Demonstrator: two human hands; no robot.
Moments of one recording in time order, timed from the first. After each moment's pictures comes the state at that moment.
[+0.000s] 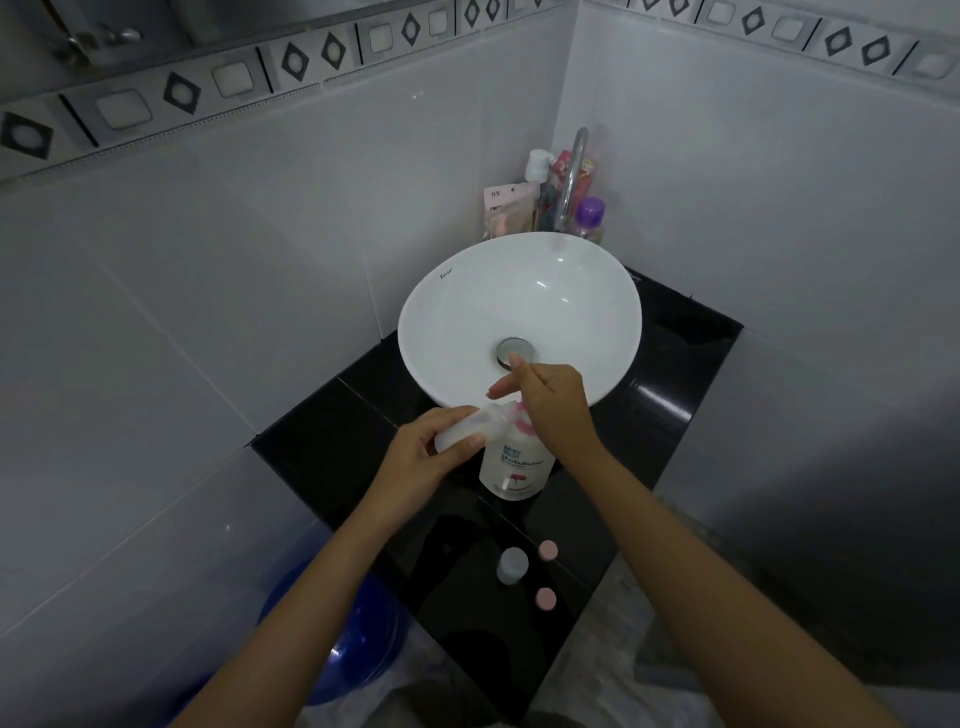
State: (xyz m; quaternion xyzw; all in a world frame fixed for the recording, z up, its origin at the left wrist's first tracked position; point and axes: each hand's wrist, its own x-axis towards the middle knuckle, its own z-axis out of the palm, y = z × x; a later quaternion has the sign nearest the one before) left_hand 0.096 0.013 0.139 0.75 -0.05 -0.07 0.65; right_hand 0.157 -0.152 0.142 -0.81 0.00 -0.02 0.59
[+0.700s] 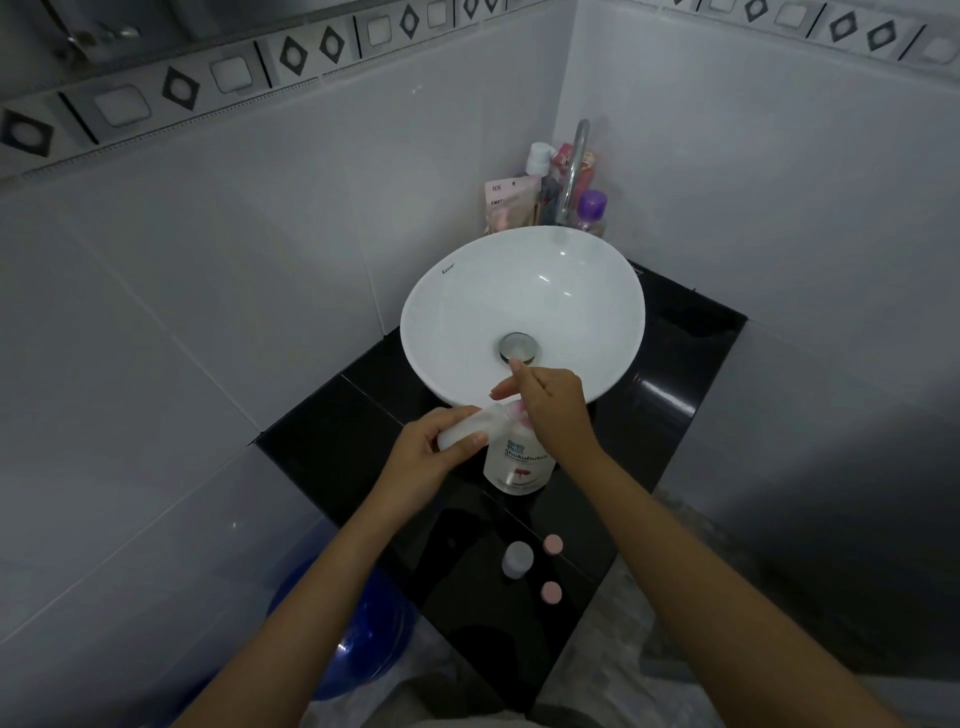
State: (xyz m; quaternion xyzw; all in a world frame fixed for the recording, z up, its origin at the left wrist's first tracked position) left_hand 0.096 0.014 0.134 0.76 -0.05 -0.09 0.65; right_hand 0.153 -0.150 0.132 -0.82 0.00 -0.02 0.57
